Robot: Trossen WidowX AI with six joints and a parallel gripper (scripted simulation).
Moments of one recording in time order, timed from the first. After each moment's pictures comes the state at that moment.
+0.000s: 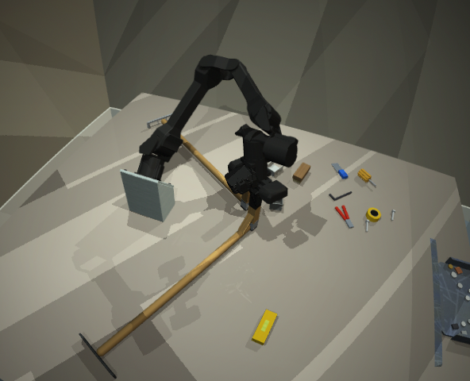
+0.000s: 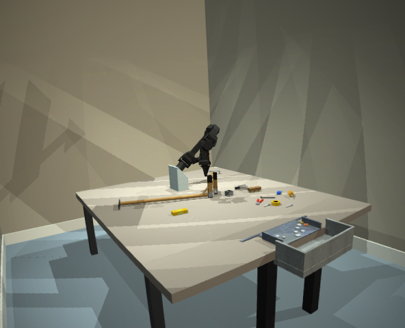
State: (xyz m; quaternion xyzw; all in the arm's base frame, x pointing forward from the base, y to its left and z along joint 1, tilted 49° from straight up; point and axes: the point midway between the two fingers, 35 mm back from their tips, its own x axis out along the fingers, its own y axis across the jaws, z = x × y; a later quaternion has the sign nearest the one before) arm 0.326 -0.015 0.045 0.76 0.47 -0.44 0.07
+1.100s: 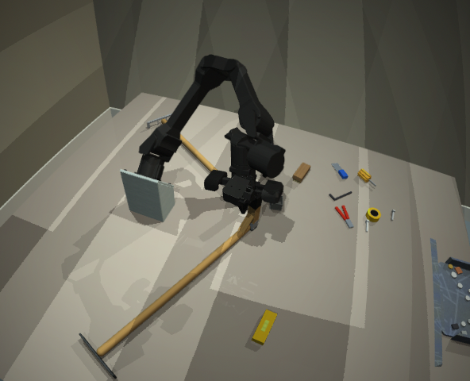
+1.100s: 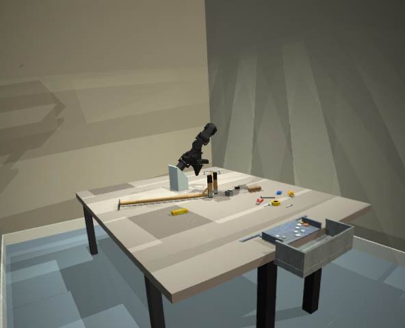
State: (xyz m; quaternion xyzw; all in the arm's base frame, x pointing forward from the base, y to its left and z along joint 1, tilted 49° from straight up) arm 0.306 -0.057 0.015 0.69 0.59 -0.29 0.31
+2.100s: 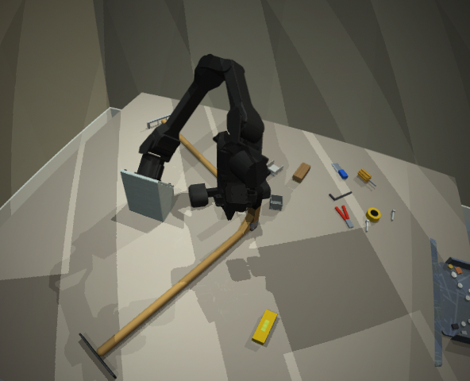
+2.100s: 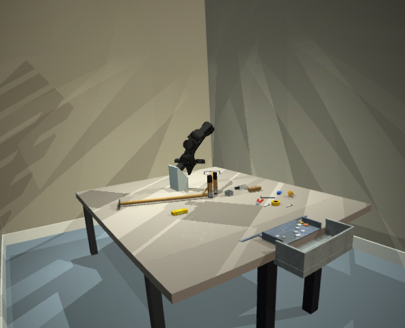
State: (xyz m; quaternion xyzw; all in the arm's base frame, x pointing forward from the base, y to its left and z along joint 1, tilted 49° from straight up) arm 0.282 -0.089 -0.010 0.55 0.66 -0.11 0.50
